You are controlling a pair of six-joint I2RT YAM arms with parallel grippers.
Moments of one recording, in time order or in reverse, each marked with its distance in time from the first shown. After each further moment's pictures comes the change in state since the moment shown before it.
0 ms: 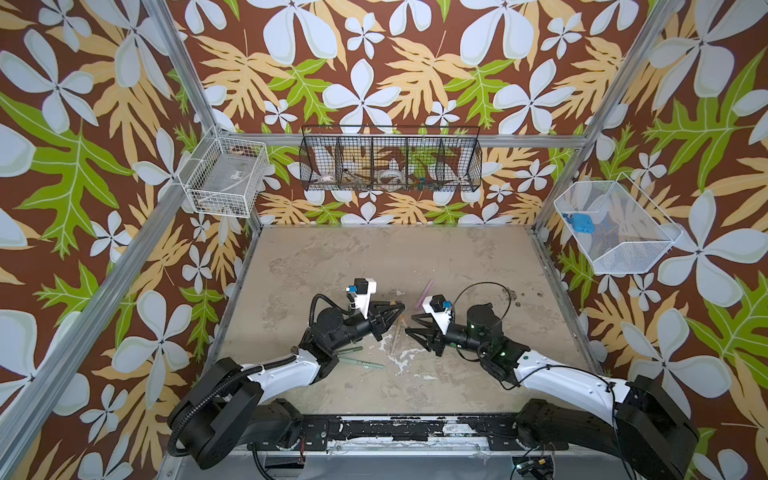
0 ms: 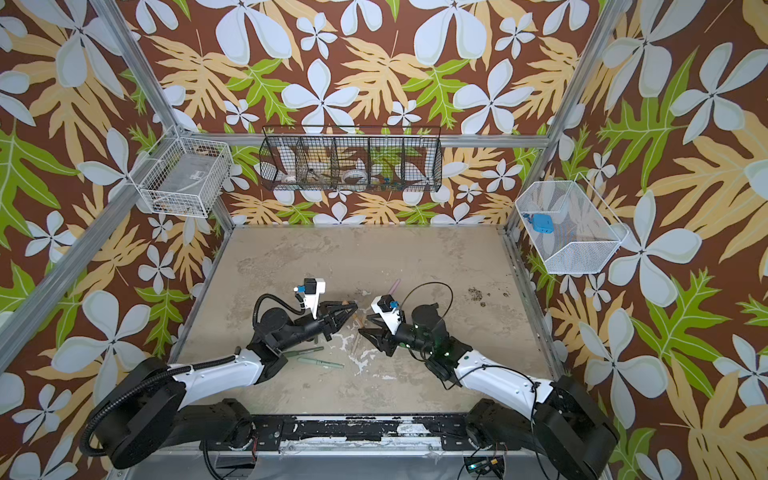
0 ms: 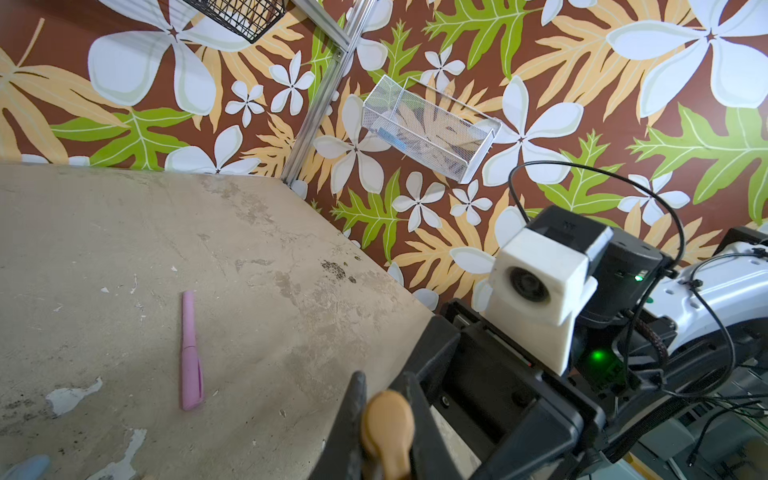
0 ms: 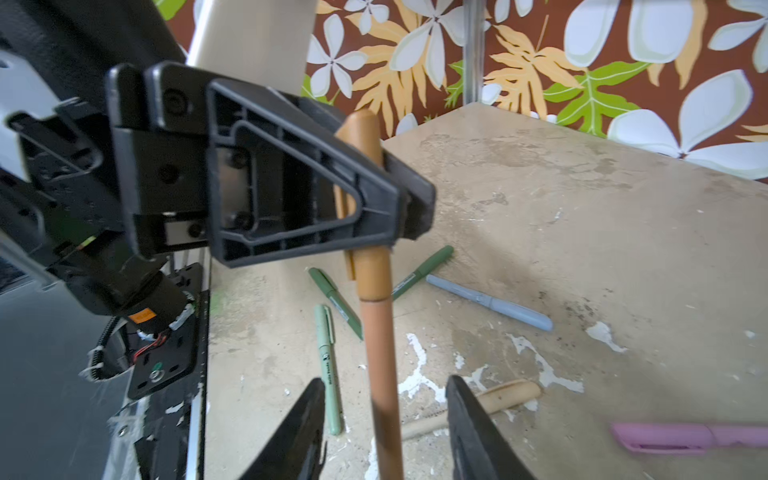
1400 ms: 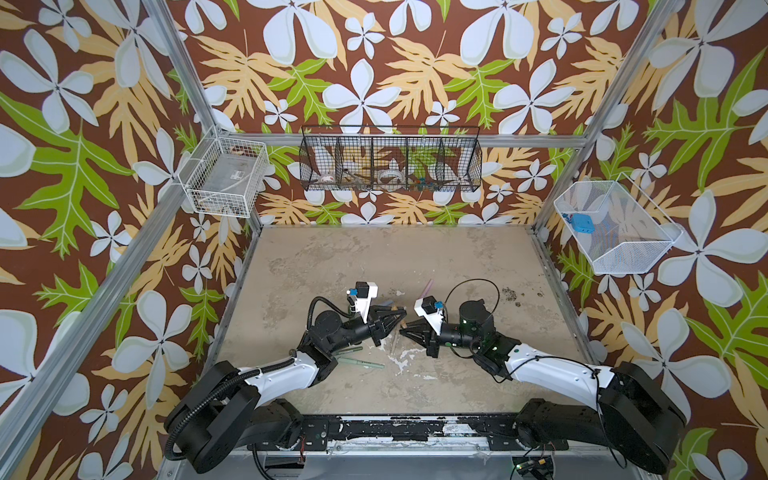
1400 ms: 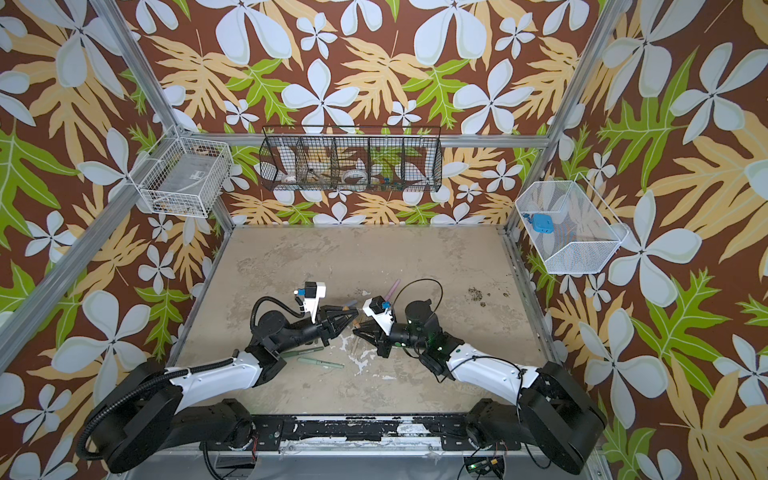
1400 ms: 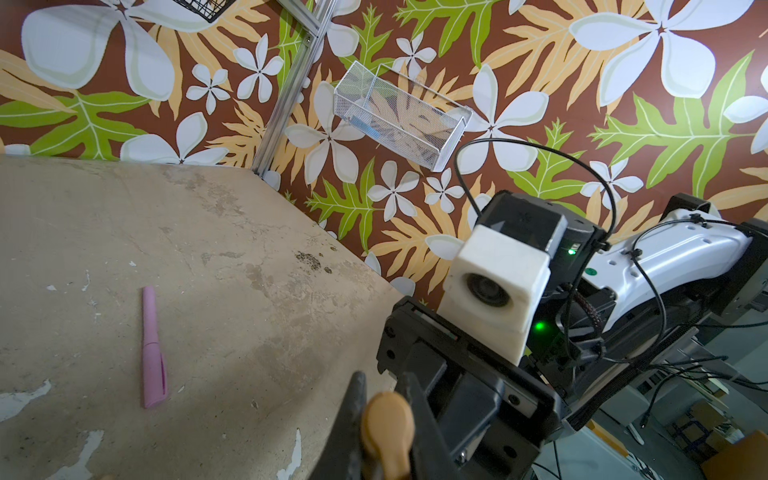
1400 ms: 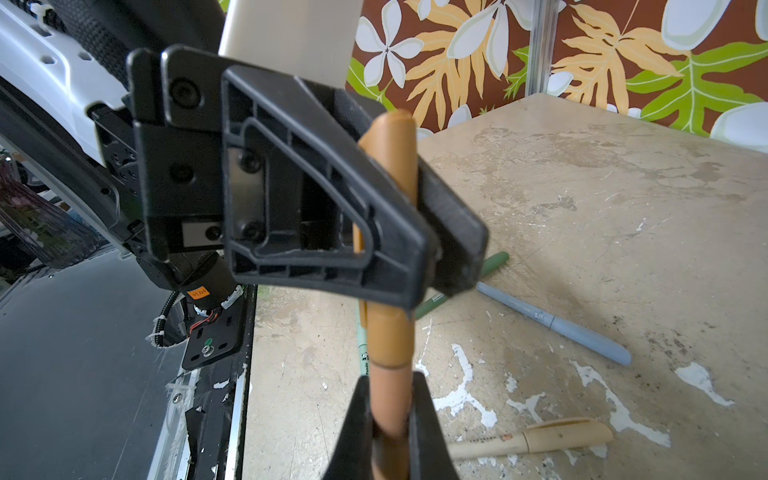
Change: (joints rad) left arm 0.002 -0.032 -0.023 0.011 0.048 -0.027; right arm 0.001 0.104 0.044 0.027 -0.126 -0.014
